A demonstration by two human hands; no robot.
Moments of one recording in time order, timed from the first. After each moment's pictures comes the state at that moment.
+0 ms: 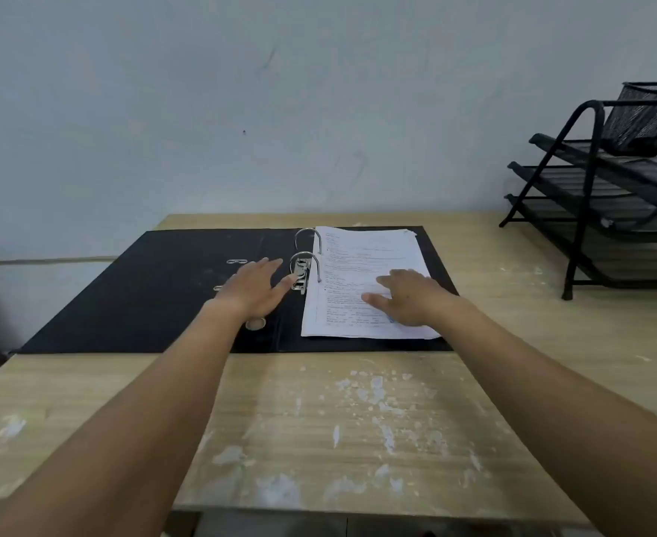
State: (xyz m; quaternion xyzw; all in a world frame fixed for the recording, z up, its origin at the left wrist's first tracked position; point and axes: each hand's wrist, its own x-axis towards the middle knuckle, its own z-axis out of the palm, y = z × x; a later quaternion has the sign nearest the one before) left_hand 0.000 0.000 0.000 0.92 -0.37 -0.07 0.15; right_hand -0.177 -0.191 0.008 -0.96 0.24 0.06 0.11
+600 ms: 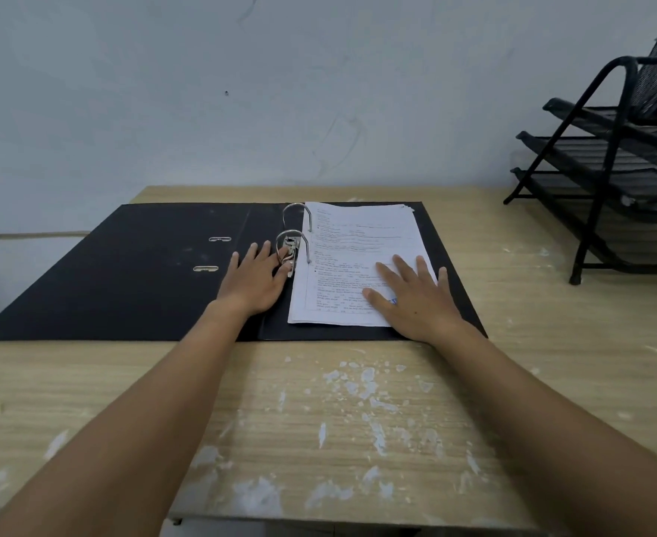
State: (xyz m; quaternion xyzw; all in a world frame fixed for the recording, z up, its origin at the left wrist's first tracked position) left_hand 0.007 -0.028 -0.042 0.92 -0.38 -0.02 0.10; right_hand -0.188 -0.206 -0.048 -0.96 0.26 -0.01 0.07
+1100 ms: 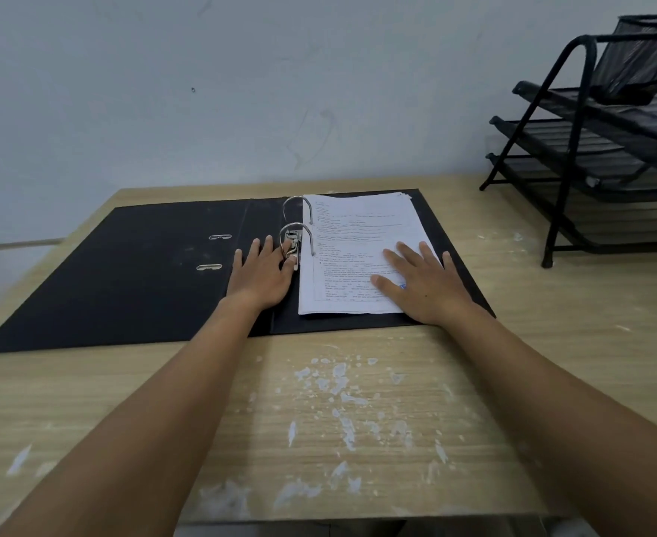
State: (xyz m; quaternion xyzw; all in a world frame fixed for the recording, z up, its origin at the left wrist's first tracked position) left_hand -0.015 -0.071 -0.048 0.92 -0.37 -0.03 0.11; right_hand -0.213 -0.250 -0.050 -0.96 0.27 -0.02 0.08
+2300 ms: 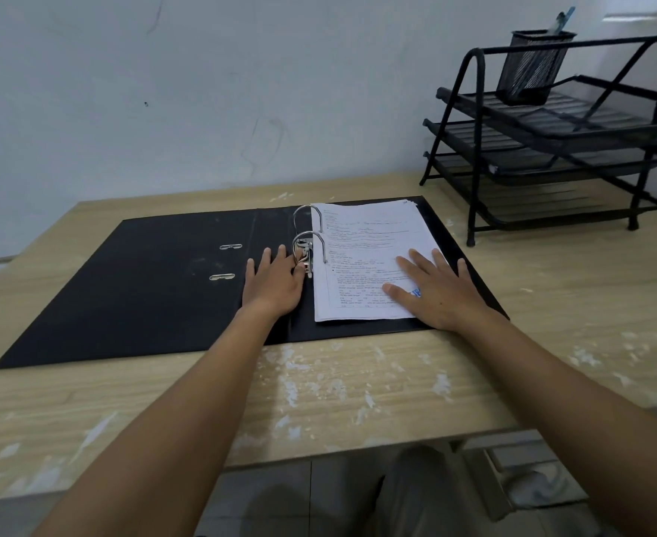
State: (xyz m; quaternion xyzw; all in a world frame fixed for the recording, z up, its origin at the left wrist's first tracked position) left_hand -0.109 -0.108 -0.048 0.90 -0.41 -0.03 0.15; right_hand -0.323 -0.269 -0.049 -0.94 0.32 -0.01 0.08
